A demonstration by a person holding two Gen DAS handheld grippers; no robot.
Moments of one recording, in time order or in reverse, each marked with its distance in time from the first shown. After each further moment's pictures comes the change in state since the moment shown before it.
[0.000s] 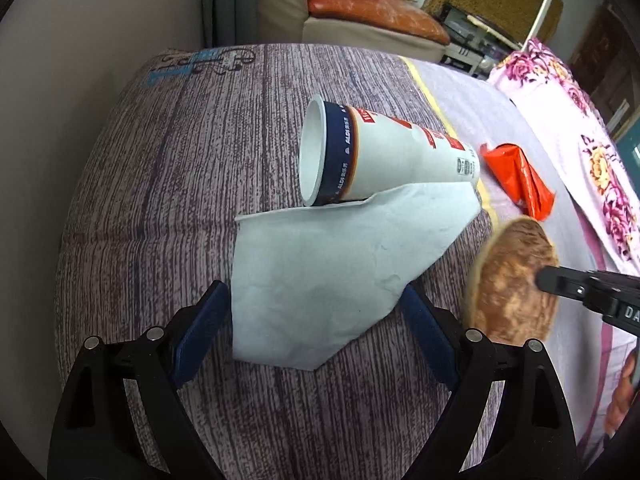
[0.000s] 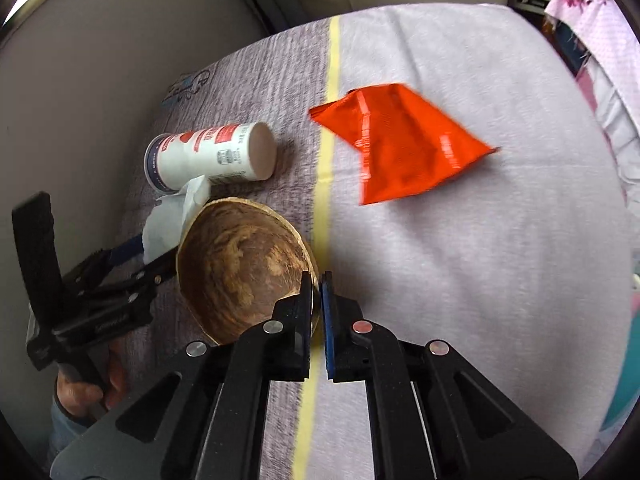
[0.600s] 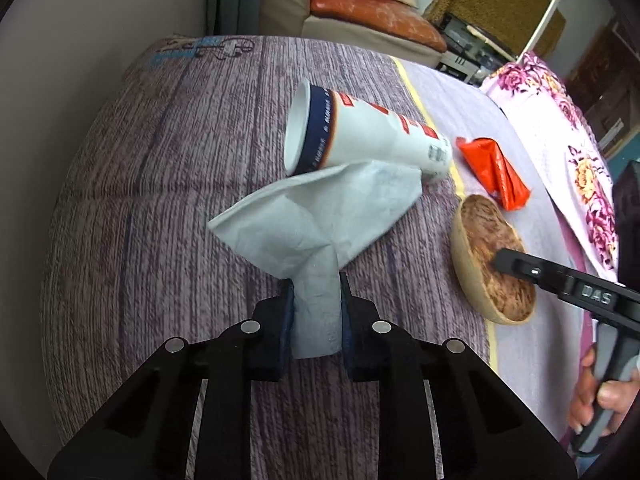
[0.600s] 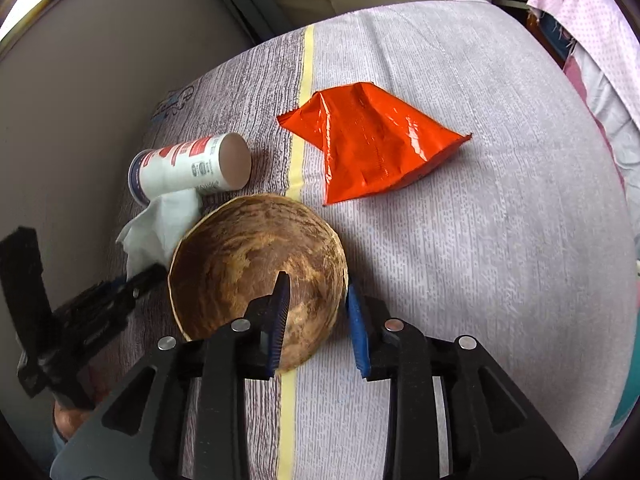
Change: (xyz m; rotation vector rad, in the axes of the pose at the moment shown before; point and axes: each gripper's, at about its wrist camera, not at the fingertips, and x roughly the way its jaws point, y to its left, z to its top) left arm -0.015 -0.002 -0.021 -0.060 0.009 -0.063; right arm 0.016 -0.017 0.000 0.056 -0.029 0.035
